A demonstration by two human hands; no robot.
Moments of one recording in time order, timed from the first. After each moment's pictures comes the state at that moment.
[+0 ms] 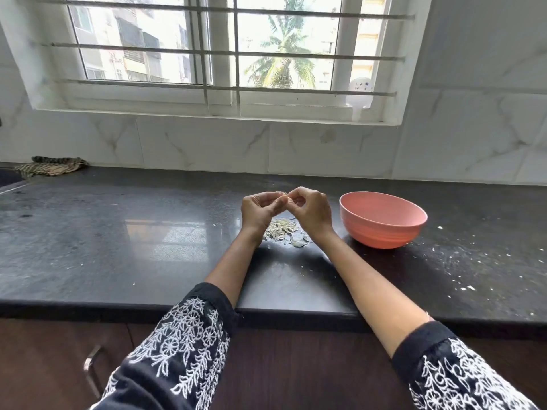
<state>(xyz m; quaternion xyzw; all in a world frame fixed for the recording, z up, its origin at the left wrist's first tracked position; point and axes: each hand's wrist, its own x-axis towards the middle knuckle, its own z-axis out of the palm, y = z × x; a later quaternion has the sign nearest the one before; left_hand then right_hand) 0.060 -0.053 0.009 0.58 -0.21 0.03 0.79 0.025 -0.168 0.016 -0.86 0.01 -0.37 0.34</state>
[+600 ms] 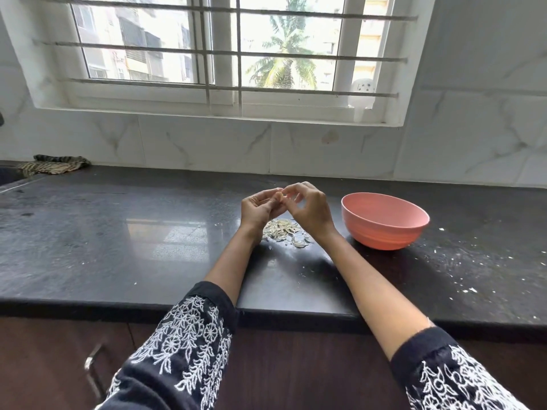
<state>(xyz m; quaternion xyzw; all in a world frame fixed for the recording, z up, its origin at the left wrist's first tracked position) 0.059 -0.050 0.015 0.51 -0.16 -0.04 0.84 0.026 -0.167 0.018 -0.85 -0.06 -0.40 0.33</state>
